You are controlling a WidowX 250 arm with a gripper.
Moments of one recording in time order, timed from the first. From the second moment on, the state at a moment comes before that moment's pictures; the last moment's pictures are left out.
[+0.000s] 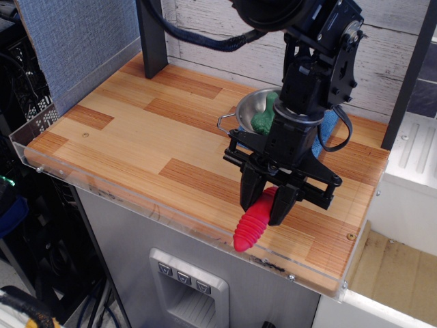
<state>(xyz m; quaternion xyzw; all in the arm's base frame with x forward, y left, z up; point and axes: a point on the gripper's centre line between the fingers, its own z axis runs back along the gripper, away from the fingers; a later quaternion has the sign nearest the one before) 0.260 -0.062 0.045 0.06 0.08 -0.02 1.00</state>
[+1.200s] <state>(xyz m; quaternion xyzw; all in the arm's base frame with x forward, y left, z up) 0.365 -0.029 -0.003 0.05 0.08 0.05 0.99</state>
